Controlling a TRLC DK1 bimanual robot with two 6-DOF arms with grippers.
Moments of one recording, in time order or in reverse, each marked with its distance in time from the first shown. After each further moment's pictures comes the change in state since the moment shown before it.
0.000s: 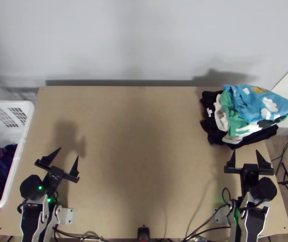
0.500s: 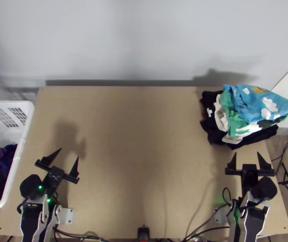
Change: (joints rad) left arm 0.015 -0.001 -0.004 -0.030 0.018 0.015; right arm -0.057 0.001 -0.003 -0.048 0.000 -0.109
